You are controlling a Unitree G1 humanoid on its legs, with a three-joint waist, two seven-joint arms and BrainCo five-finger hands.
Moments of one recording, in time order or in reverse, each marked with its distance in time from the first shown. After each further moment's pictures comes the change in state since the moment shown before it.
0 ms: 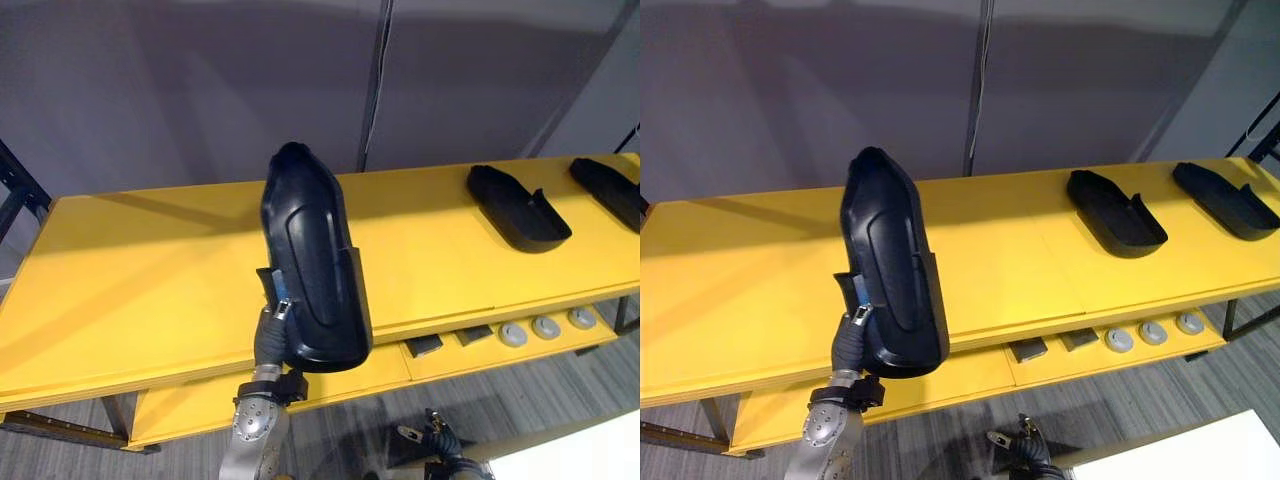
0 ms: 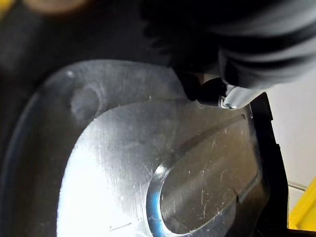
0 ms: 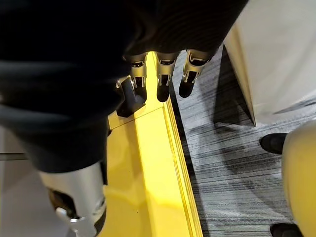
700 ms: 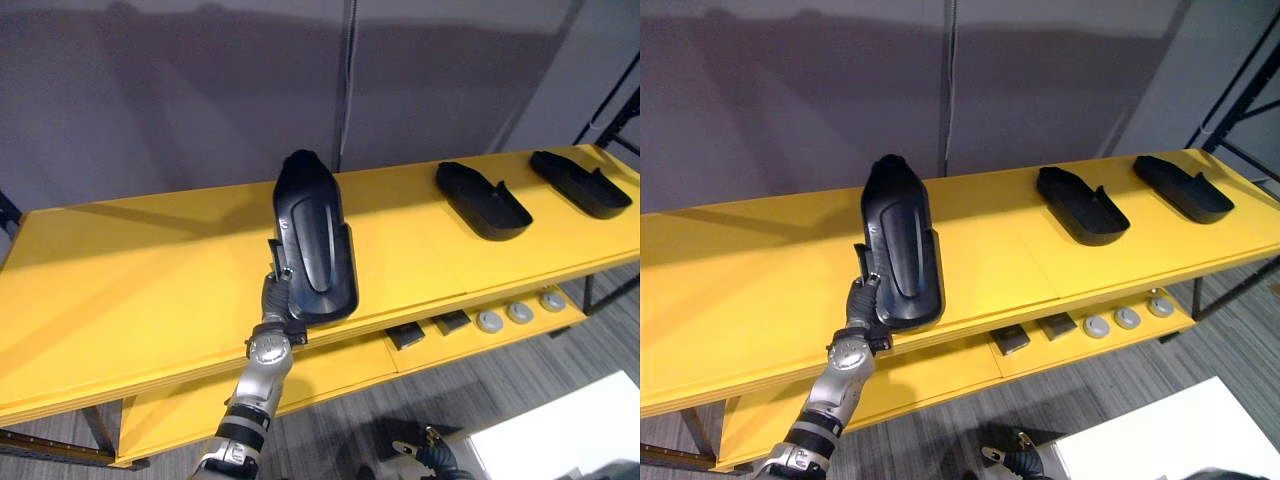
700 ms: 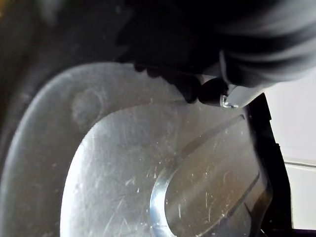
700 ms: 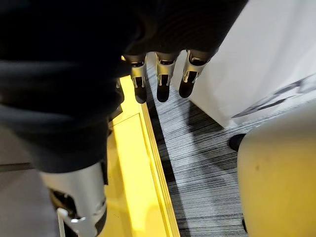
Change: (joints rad) left arm -0.547 0.059 0.150 0.594 -0.005 0.061 0.209; right arm -0.017 -0.009 0.050 0.067 -0.011 0.000 0.003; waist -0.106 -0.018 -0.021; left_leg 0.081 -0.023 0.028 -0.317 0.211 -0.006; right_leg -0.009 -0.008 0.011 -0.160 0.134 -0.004
